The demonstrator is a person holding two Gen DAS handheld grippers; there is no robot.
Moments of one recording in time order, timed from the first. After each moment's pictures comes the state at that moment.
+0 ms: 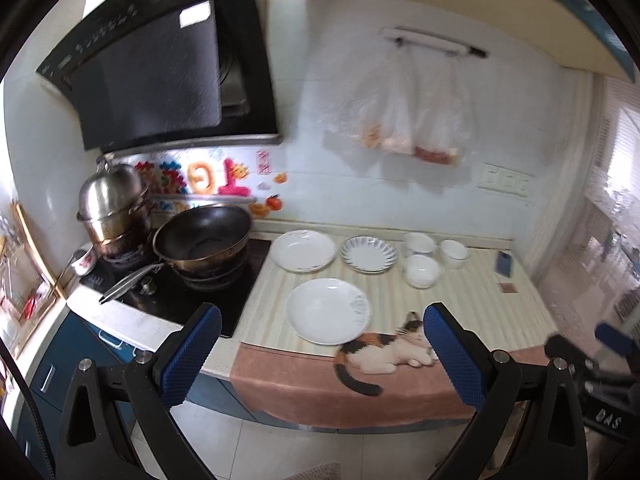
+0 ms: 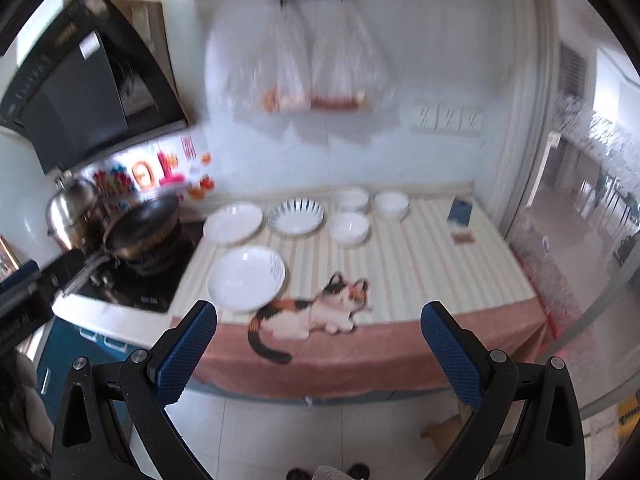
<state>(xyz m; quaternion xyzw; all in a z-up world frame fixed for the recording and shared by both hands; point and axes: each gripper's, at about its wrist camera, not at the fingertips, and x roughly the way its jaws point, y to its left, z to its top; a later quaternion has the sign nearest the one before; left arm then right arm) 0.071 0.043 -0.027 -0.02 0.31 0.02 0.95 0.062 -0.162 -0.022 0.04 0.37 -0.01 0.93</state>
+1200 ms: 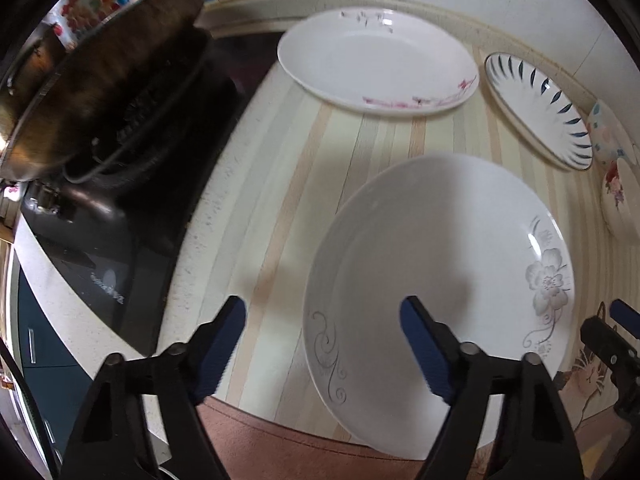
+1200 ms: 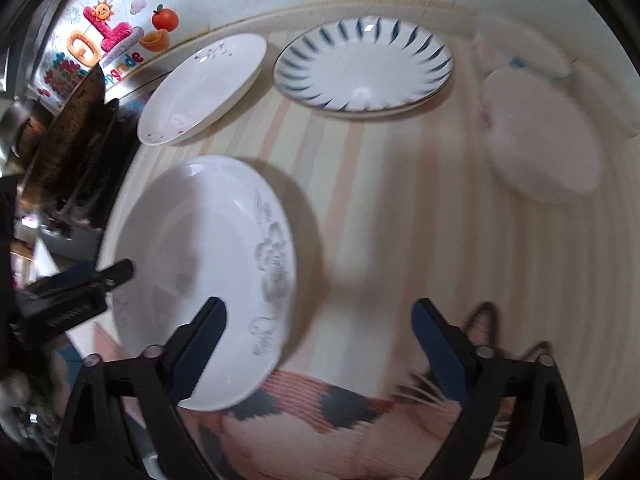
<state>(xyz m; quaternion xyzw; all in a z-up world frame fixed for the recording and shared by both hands) 0.417 0.097 -0.369 -0.04 0.61 0.09 0.78 0.465 -0.119 -0.372 0.06 0.62 0.13 0.77</state>
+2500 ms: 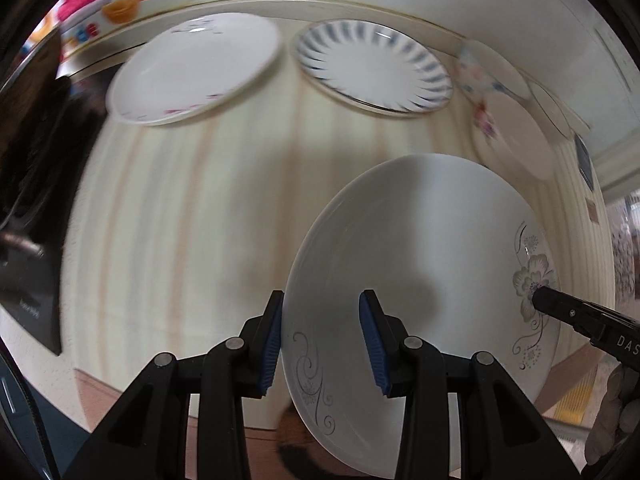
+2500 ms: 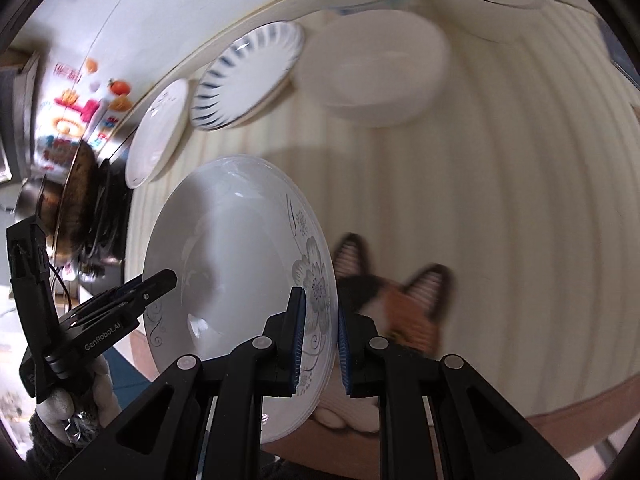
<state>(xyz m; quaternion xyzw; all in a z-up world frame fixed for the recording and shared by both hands) 0.387 -0.017 -0.336 -0.04 0.62 -0.06 0.78 0.428 -0.263 -0.357 0.19 0.64 0.10 0.74</state>
